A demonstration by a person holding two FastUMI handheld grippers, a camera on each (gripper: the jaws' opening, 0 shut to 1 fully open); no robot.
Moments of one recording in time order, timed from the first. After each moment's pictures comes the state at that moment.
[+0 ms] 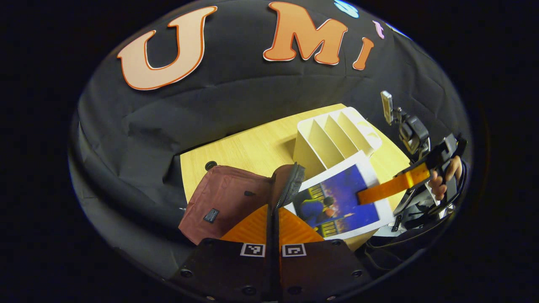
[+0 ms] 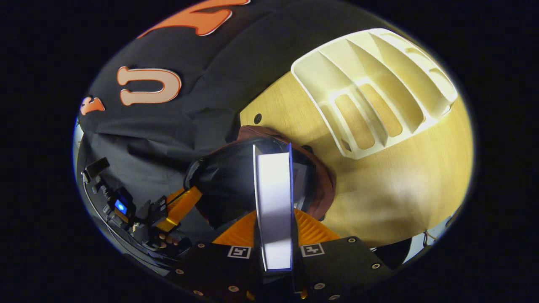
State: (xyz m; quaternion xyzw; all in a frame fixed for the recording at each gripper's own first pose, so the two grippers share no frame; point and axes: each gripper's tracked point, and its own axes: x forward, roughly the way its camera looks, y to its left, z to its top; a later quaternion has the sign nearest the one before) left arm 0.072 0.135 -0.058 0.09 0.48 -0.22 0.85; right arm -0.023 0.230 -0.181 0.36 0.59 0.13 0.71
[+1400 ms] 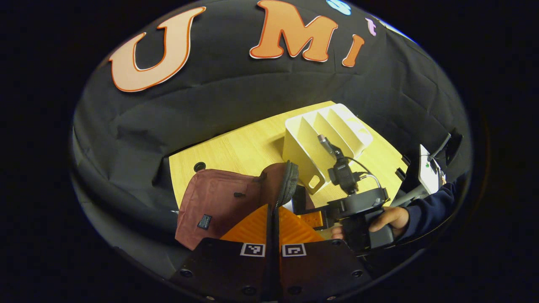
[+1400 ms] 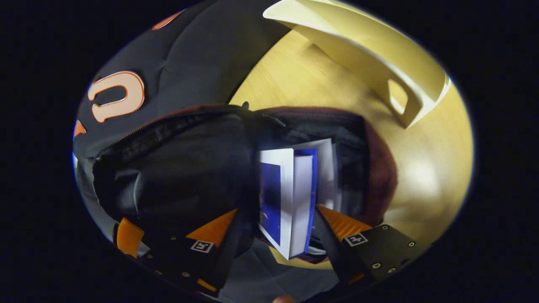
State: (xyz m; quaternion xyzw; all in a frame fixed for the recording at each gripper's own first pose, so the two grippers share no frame) left arm 0.062 0.118 -0.065 0.08 0.48 -0.25 0.84; right arm 0.004 0.309 -0.276 0.41 0.59 0.09 0.69
